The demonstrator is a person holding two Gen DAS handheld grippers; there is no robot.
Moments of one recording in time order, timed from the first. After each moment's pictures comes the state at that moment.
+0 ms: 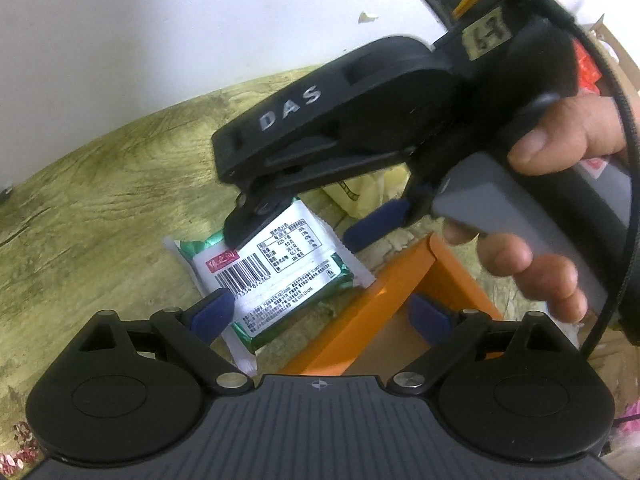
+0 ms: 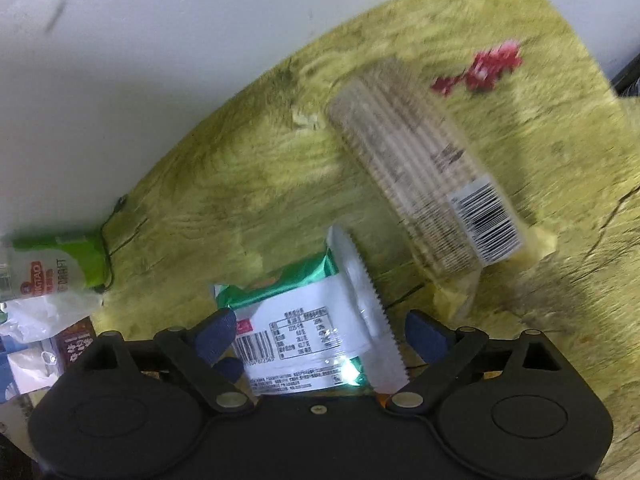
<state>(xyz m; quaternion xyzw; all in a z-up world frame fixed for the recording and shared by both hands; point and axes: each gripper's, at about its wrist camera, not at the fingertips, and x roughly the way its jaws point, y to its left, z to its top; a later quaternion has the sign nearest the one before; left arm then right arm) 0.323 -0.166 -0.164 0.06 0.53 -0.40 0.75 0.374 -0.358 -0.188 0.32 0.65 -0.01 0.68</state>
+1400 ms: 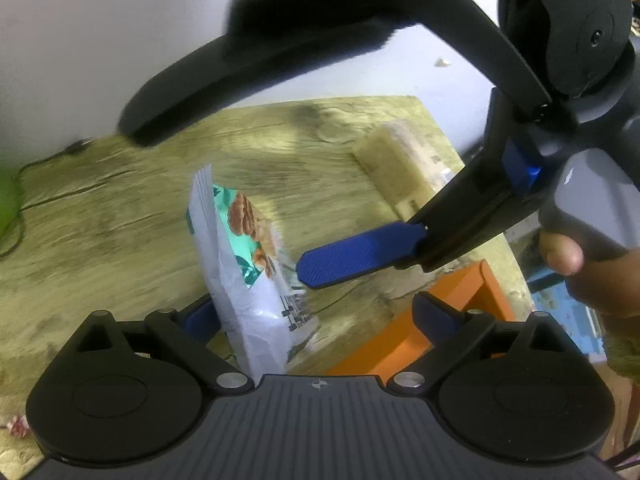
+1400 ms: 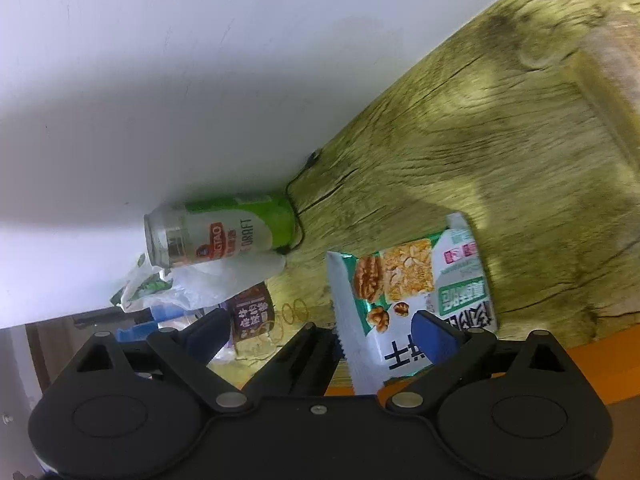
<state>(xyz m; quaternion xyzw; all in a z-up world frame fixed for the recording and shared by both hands) 0.303 -0.089 -0.157 -0.02 0.54 -0.34 0.77 0.387 -0.297 -0.152 0.46 0.60 0.17 0.63</state>
